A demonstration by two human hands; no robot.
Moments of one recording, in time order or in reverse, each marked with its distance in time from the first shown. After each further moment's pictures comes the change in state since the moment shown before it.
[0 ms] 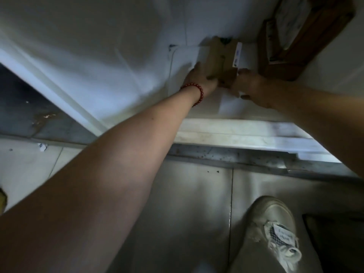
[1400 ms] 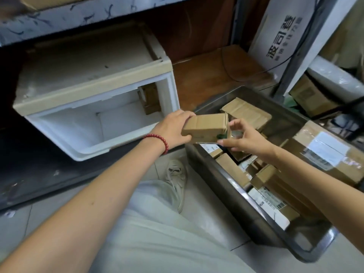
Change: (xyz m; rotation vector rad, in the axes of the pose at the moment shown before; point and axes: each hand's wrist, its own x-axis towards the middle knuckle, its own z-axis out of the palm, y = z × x) left_hand -0.415 0.208 -0.021 0.465 -0.283 0.881; right_hand -0.478 0.119 -0.233 0.012 0.259 -0.178
